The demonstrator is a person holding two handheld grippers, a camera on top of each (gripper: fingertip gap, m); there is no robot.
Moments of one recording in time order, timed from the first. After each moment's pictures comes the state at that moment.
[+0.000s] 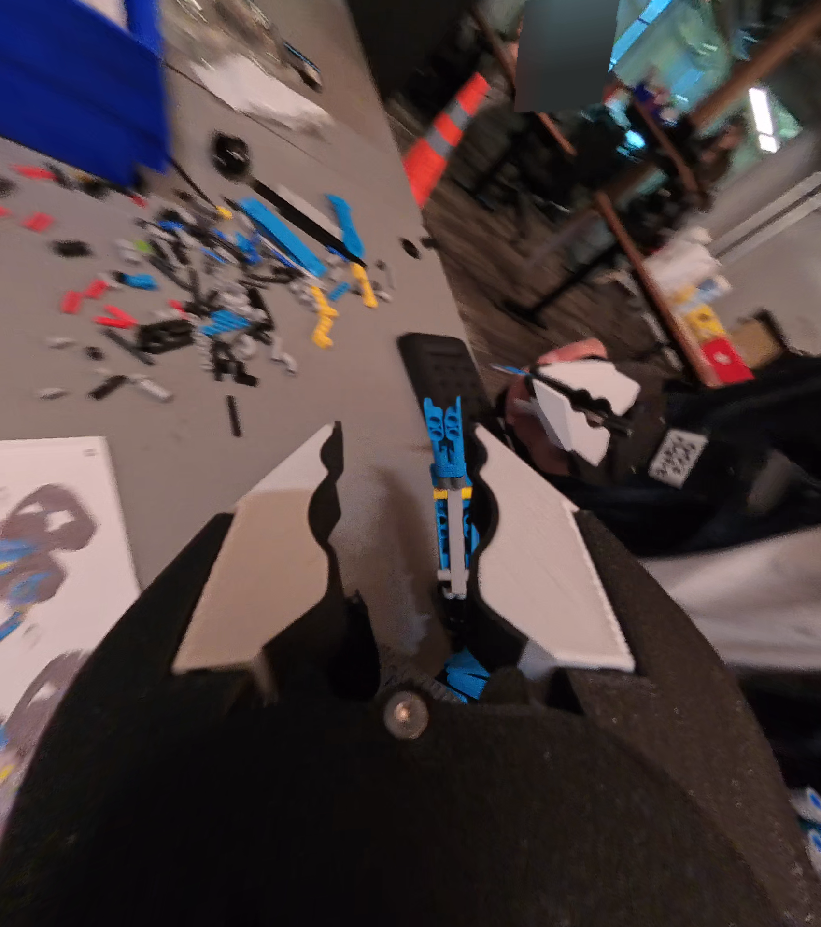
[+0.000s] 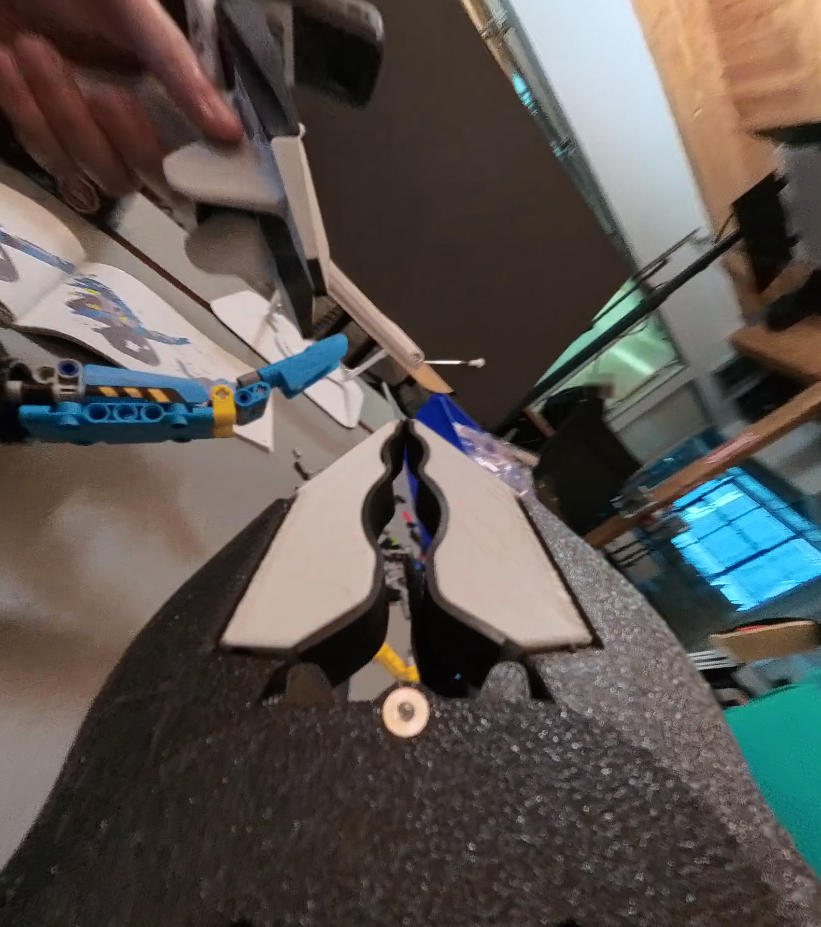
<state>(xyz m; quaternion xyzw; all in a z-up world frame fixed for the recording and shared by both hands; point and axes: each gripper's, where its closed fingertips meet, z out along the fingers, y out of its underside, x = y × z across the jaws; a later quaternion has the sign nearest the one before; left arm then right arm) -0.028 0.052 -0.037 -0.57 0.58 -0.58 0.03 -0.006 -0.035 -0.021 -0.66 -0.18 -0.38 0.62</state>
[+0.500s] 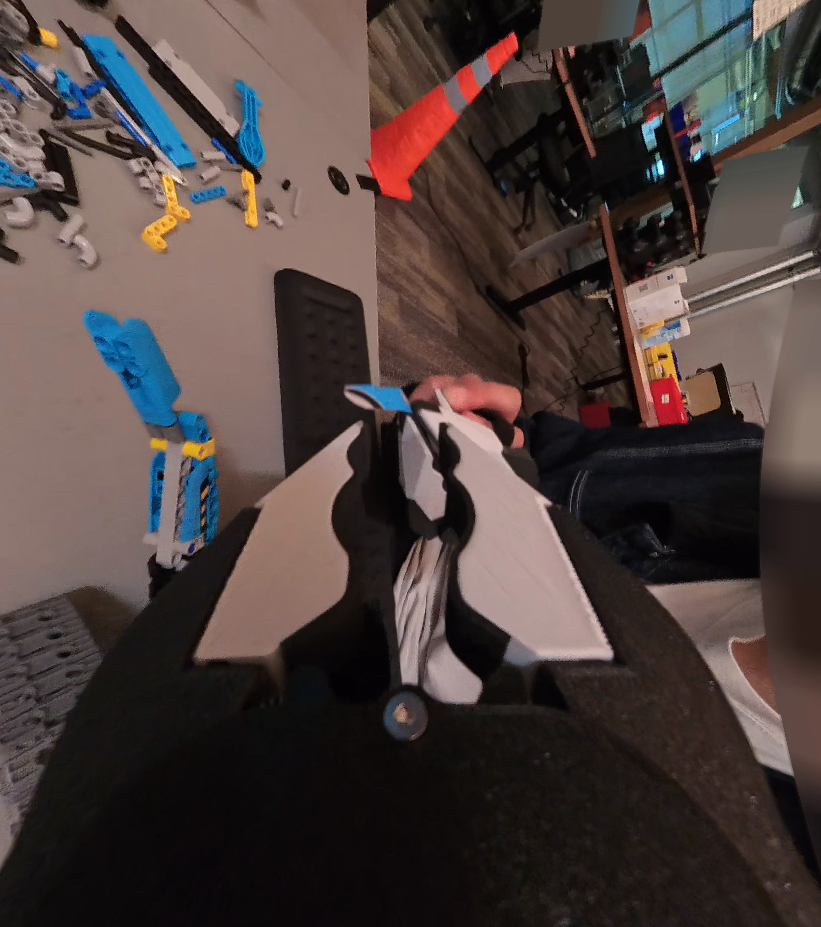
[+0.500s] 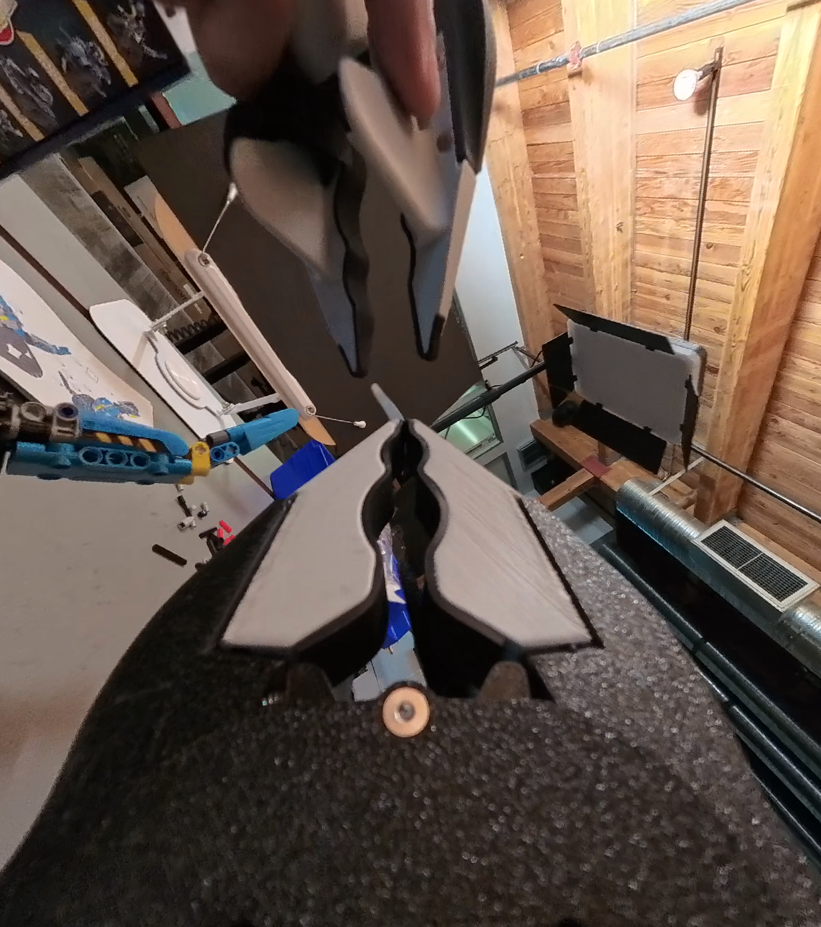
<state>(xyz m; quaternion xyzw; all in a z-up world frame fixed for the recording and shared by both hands) -0.063 -0.055 0.024 -0.65 0.53 -0.54 -0.05 -0.053 -0.061 0.018 -0.54 -0.22 -0.54 0.61</state>
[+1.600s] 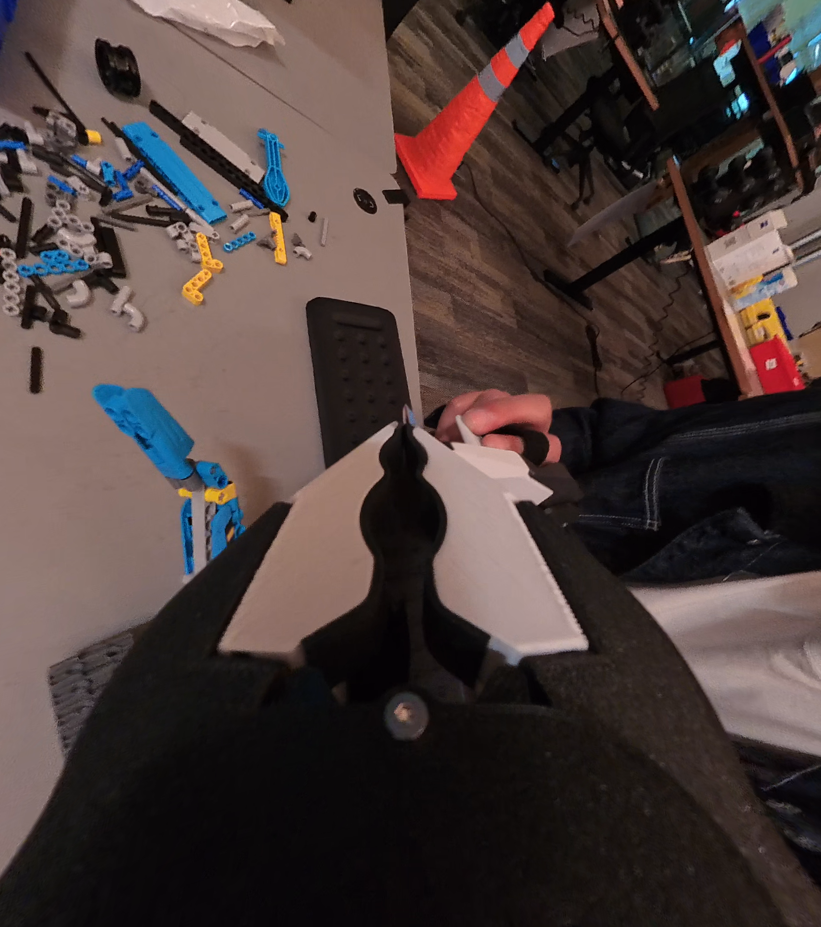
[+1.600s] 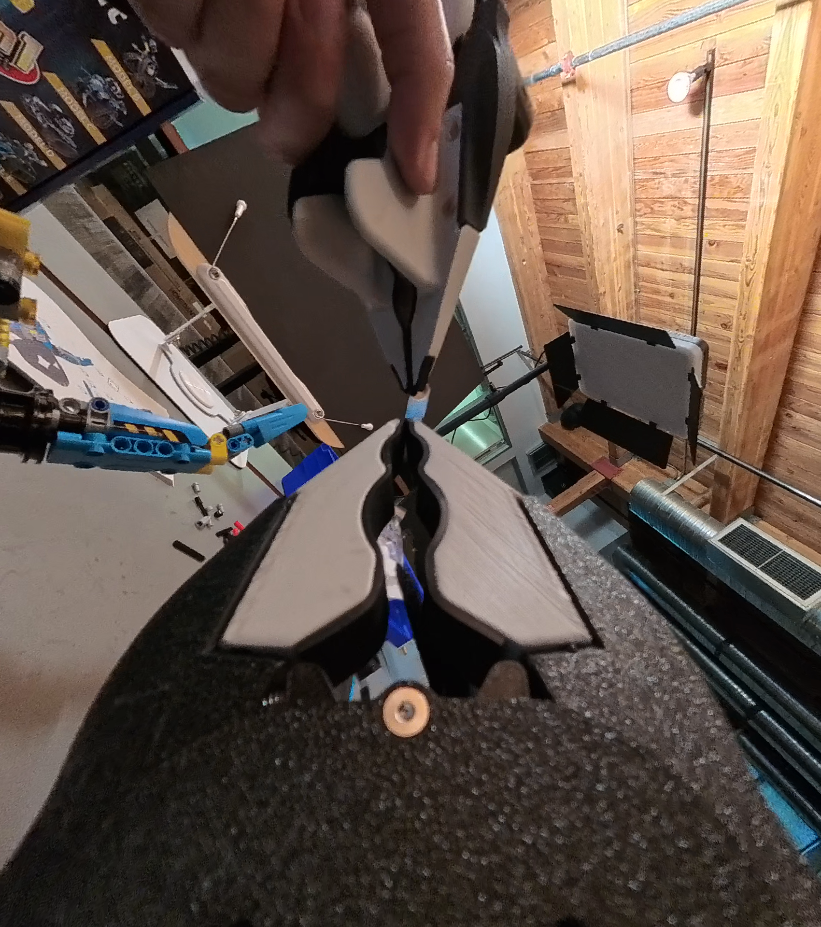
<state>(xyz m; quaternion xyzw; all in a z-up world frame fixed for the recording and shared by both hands) -0.048 -0.064 0.023 -0.64 0.58 -0.51 0.02 -0.057 -0.074 0.012 -0.54 -0.21 -0.53 0.62</state>
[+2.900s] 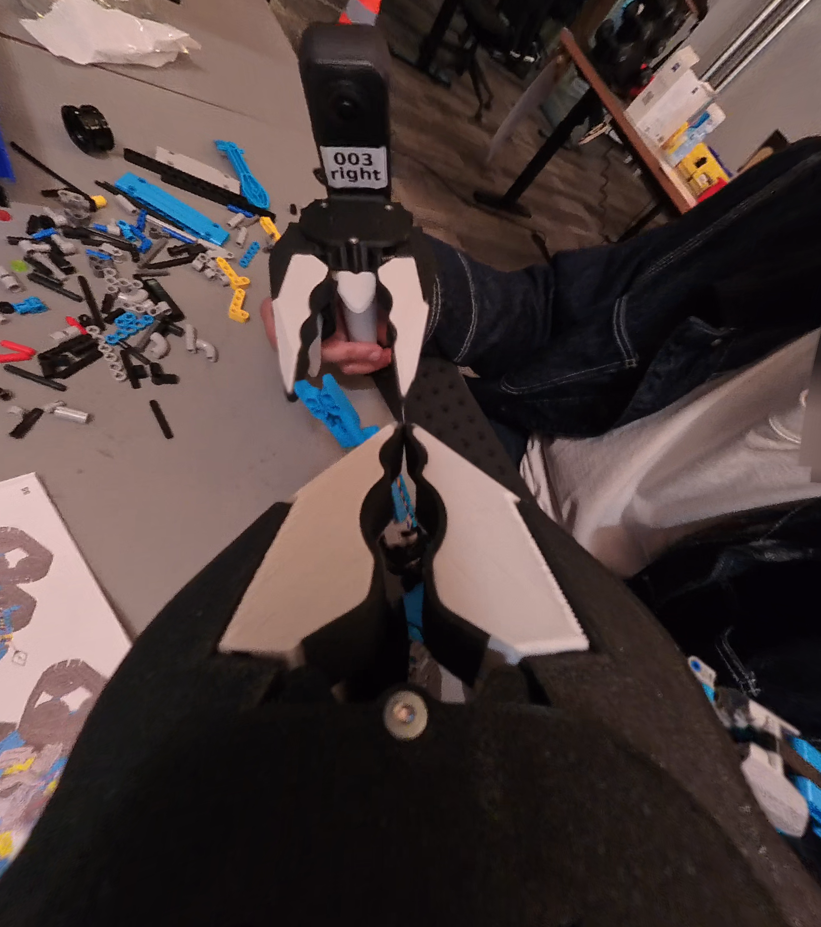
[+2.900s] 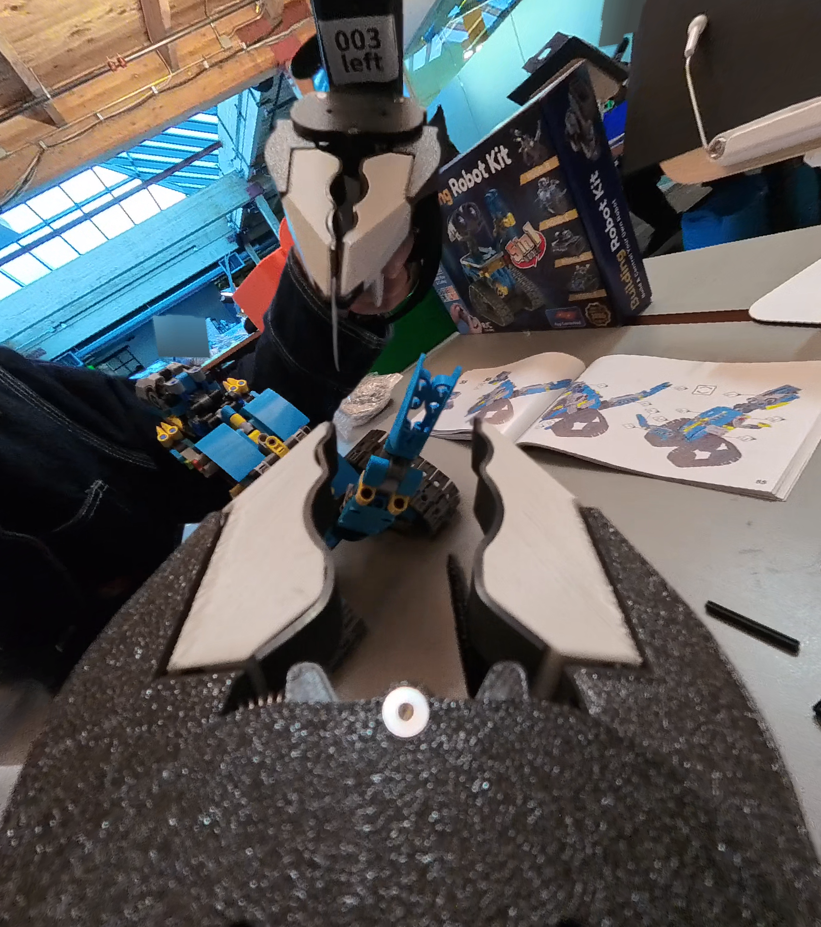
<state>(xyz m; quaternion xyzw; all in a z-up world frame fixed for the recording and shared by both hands) -0.061 0.018 -0.002 -0.49 0.68 -0.54 0.01 -0.031 0.010 -0.050 -0.68 -0.15 0.47 0.54</state>
